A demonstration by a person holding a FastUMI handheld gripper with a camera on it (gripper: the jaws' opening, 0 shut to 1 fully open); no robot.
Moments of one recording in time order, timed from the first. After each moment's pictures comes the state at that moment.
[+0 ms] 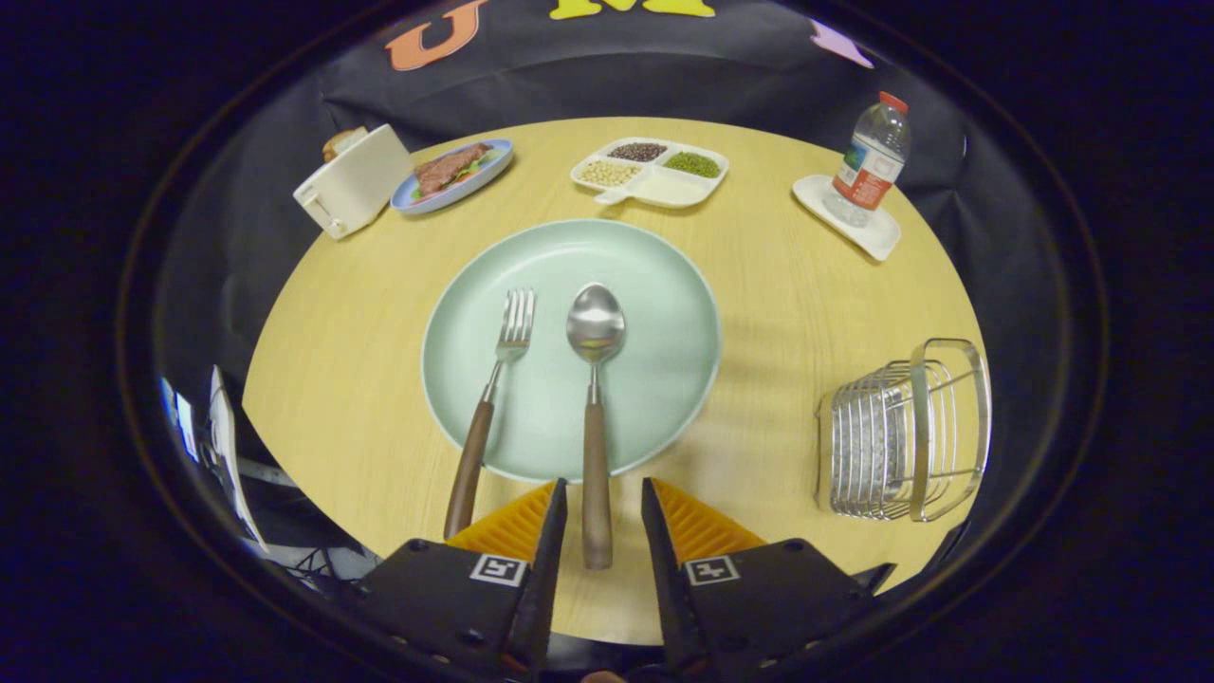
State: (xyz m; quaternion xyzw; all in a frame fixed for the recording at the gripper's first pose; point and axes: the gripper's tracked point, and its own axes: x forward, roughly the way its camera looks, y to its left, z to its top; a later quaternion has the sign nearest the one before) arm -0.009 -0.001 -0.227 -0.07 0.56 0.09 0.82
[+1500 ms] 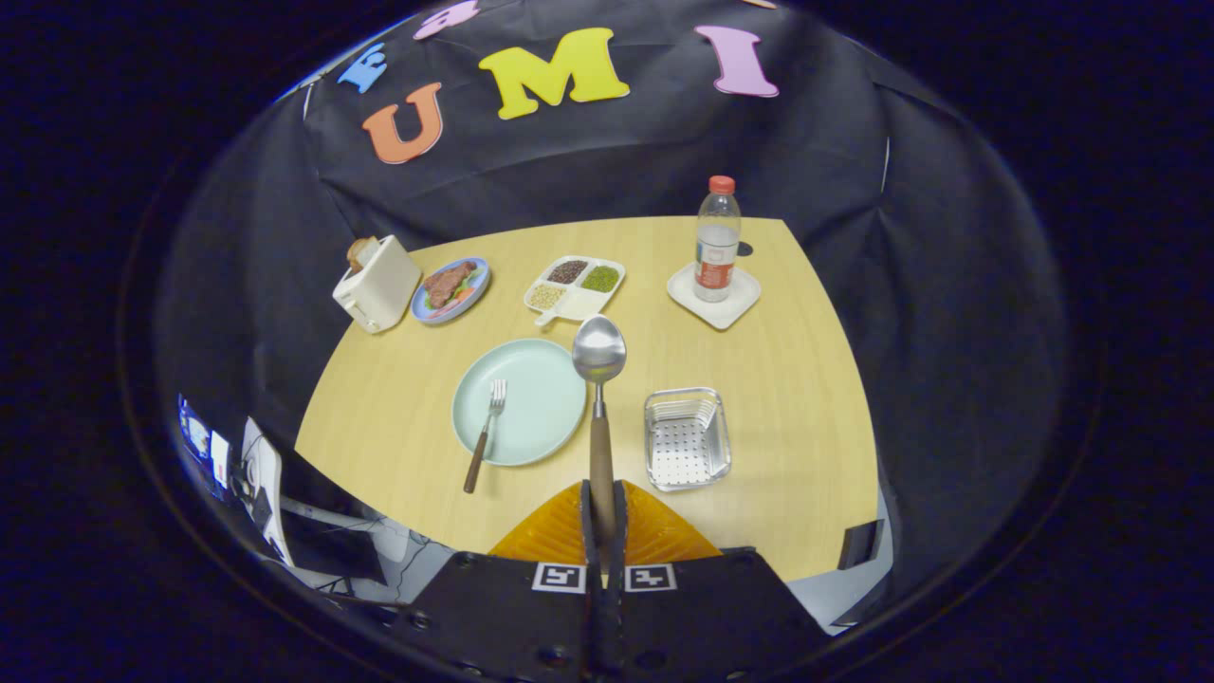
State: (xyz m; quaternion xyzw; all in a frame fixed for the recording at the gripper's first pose) arm -0.050 -0.129 -0.047 -0.01 0.48 0.08 0.88
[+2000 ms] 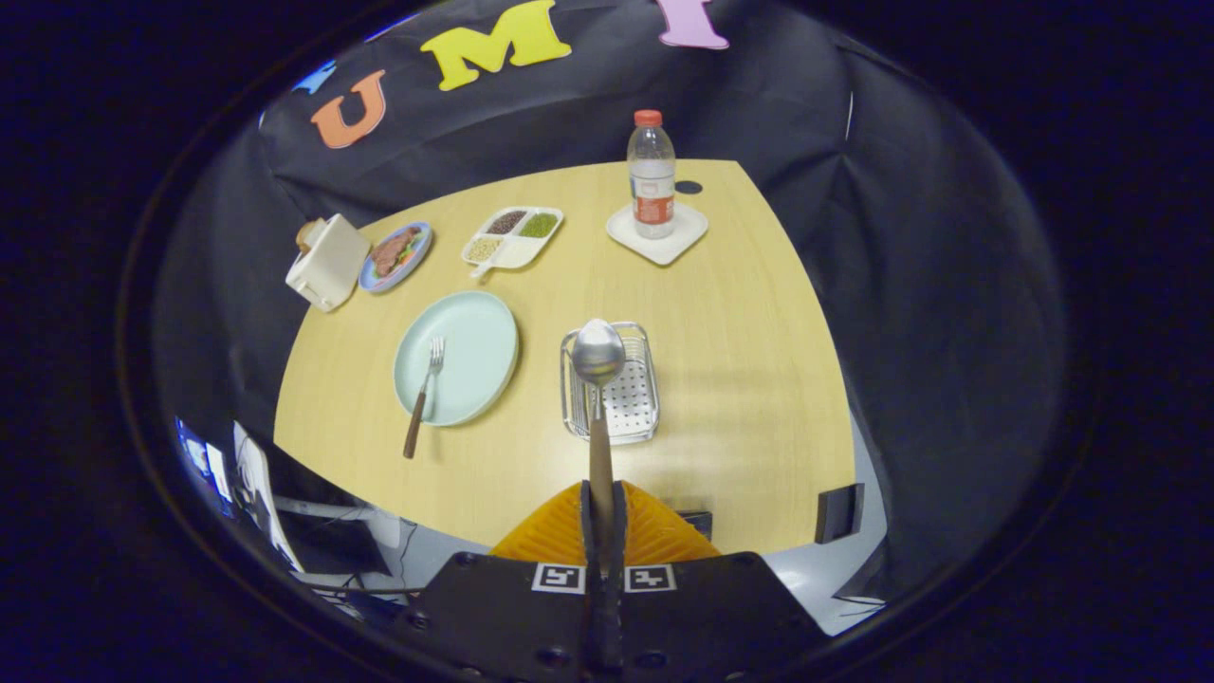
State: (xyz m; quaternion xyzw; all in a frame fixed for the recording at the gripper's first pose) arm -0.063 -0.176 -0.096 0.02 0.55 0.03 0.83
